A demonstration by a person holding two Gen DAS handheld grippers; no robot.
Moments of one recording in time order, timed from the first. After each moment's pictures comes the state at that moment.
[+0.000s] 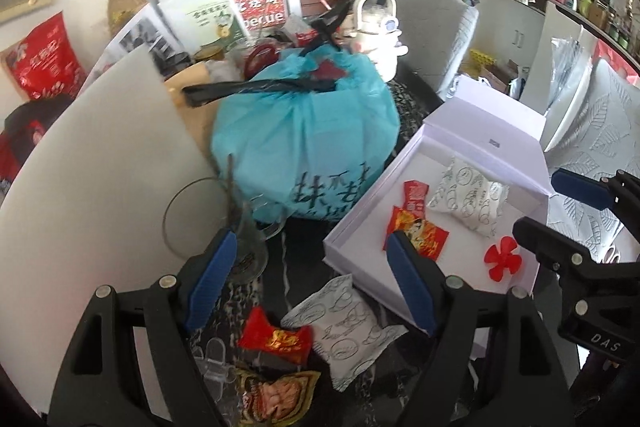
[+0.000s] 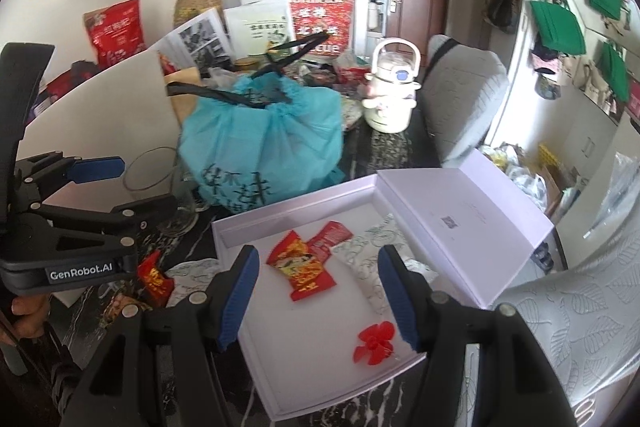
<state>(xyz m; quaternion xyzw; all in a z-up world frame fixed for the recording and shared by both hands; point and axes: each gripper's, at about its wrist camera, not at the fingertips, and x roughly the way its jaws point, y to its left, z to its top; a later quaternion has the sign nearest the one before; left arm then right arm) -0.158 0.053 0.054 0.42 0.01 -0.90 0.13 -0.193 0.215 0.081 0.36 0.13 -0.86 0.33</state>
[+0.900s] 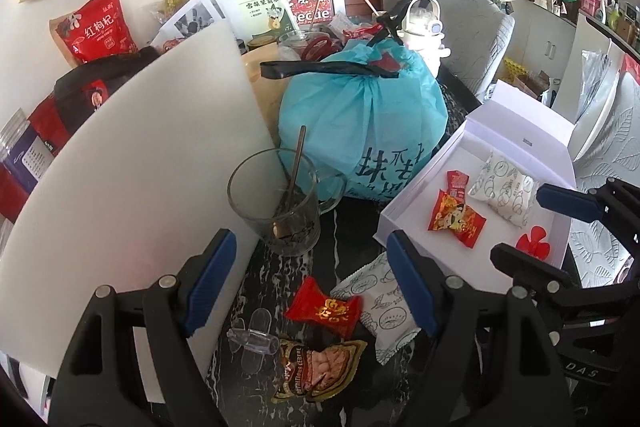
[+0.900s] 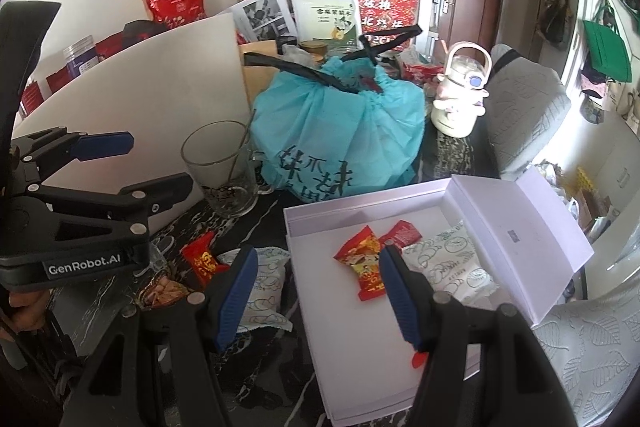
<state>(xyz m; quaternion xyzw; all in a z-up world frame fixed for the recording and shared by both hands) -0.114 0.029 0.055 0.41 0.01 -0.89 0.19 -0.163 0.169 0.071 0.36 0.17 -0.83 0.40</state>
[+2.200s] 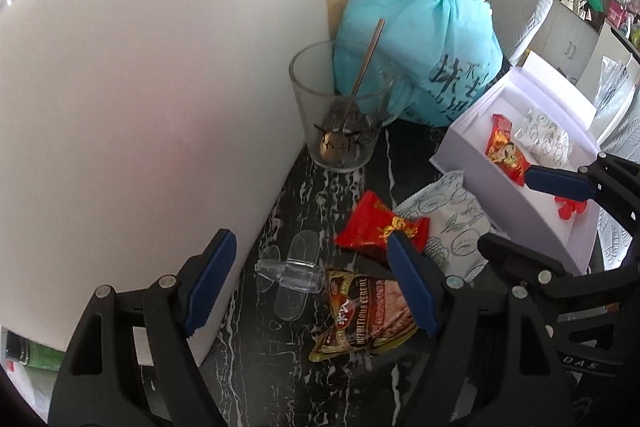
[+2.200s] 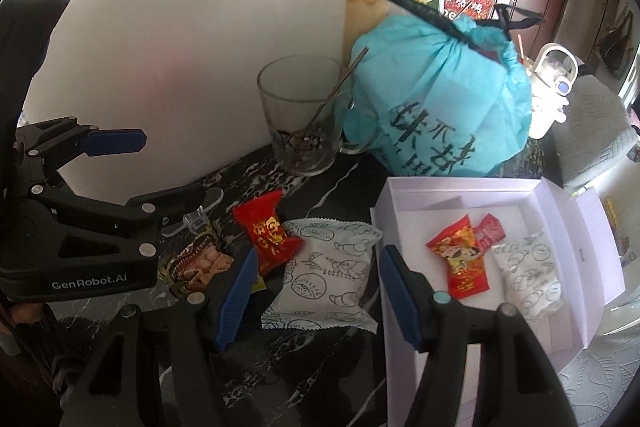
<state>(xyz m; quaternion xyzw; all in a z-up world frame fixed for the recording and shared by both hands) -0.062 -0.024 -0.014 0.47 0.08 -0.86 0.21 -0.123 0.097 0.016 0.40 0.25 -0.76 0.45</state>
